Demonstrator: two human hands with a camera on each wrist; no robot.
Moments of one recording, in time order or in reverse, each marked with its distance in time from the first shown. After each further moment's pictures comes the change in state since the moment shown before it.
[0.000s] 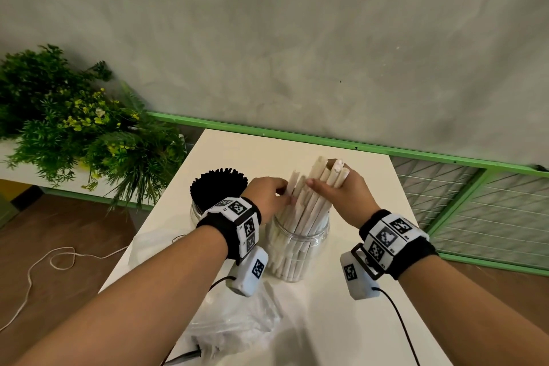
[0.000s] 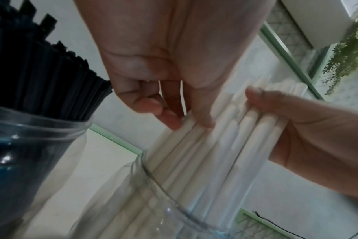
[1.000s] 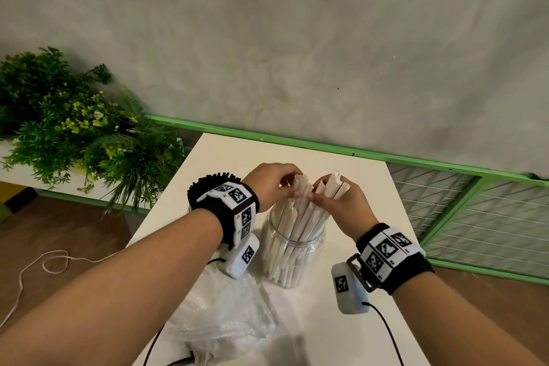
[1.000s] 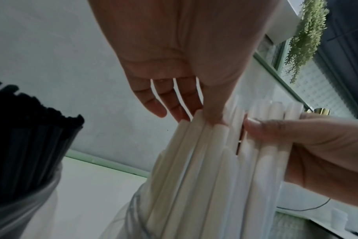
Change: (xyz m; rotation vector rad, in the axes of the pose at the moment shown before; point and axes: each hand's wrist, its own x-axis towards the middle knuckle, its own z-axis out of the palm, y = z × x) left_hand 0.017 0.017 -0.021 0.025 -0.022 0.261; right_hand -0.007 0.008 -0.002 0.122 0.001 0.019
